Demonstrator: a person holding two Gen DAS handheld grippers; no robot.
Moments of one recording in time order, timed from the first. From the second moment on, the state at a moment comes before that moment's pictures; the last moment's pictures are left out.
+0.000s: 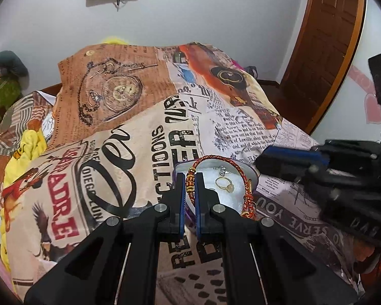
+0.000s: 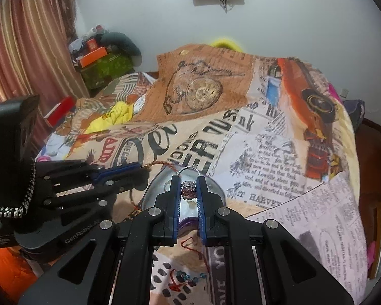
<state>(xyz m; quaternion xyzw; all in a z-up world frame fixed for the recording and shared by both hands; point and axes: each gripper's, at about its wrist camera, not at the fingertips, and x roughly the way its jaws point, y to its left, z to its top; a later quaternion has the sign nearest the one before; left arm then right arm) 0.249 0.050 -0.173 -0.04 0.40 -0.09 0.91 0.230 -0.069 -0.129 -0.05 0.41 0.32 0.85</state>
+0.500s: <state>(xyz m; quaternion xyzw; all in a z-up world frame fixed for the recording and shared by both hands) 0.256 0.051 -0.187 -0.05 0.43 -0.10 0.90 0.232 -0.058 -0.162 -0.06 0.46 0.33 0.82</state>
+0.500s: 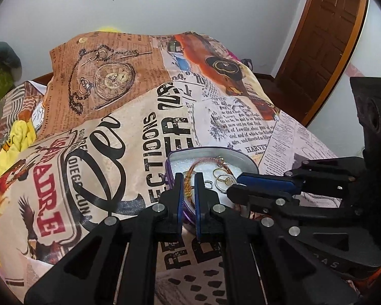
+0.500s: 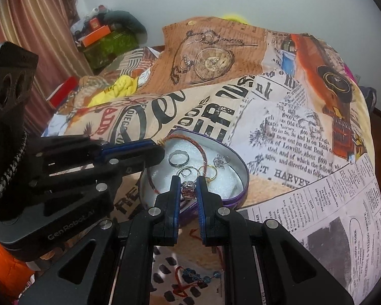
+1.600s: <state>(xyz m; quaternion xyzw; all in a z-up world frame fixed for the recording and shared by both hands) 0.195 0.046 -0.132 -0.03 0.40 -0.08 0.91 0.196 -0.088 -0.115 -0.08 0.43 0.29 0.85</state>
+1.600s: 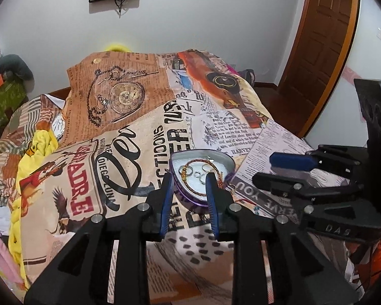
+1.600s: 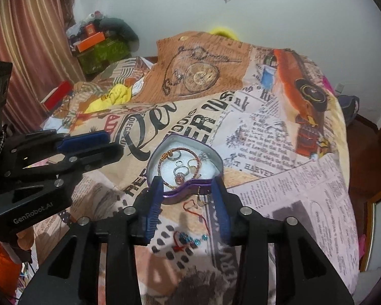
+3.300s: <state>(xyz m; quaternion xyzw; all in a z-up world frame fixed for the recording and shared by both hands) 0.183 0.028 -0.188 -0.05 0.43 -0.07 0.90 0.200 -0.123 -0.163 -0.05 0.49 0.25 0.83</state>
